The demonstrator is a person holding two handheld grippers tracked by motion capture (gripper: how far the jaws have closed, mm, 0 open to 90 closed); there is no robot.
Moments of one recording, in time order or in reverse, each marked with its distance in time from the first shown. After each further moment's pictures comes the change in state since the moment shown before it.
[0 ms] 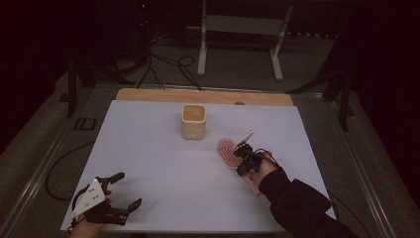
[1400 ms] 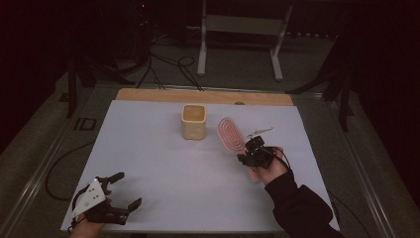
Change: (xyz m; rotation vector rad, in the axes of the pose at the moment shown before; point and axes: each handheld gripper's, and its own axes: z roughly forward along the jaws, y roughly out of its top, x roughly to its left) left arm 0.001 -0.001 0.000 0.002 0.006 -0.002; right arm -0.011 -0.015 -0.045 -0.430 0.059 0.025
